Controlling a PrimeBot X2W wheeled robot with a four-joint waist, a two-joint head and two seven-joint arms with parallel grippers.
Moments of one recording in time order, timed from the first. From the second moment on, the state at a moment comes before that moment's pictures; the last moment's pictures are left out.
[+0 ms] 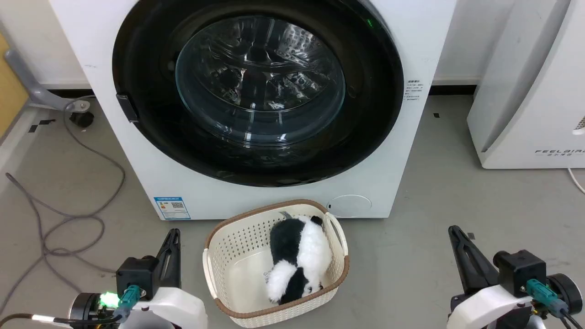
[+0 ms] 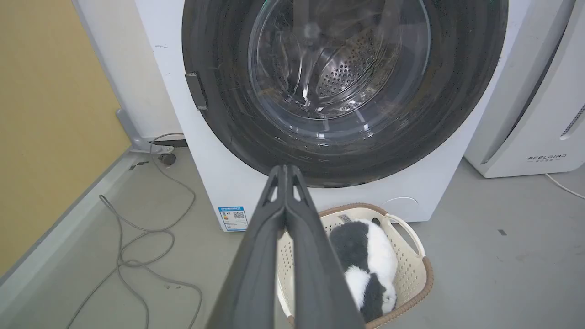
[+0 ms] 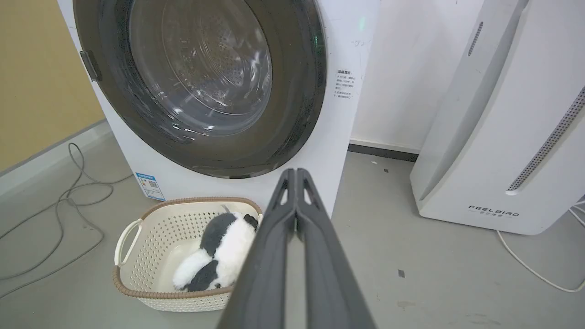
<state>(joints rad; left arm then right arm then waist) 0.02 0.05 0.00 0.00 0.00 0.00 0.00 0.01 -0.05 0.00 0.00 0.01 0.13 0.00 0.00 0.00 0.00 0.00</state>
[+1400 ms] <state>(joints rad) 0.02 0.05 -0.02 0.01 -0.01 0.03 -0.05 0.01 -0.05 -0.03 0.00 0.30 0.13 -0.05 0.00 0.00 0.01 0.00</state>
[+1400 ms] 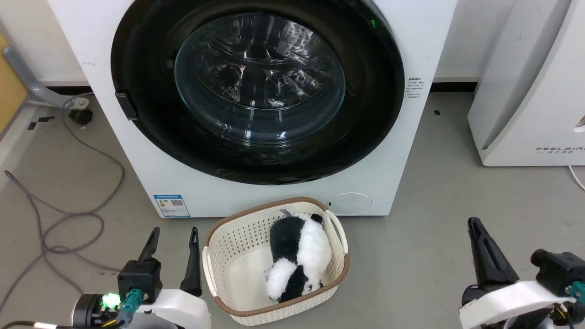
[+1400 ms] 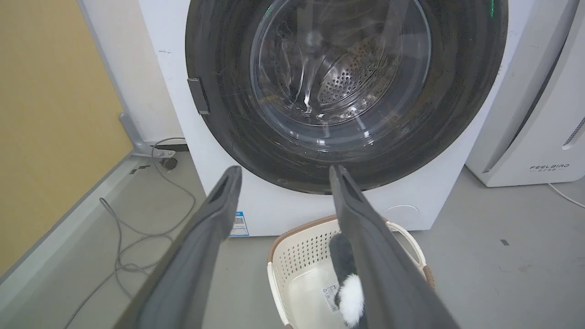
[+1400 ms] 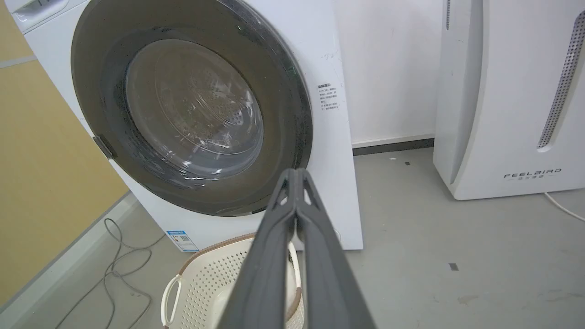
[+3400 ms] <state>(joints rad) -0.19 0.05 -0.05 -0.01 -0.02 0.09 -0.17 -1.03 -0.27 0.06 0.74 1.02 0.13 -0.05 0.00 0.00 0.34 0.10</state>
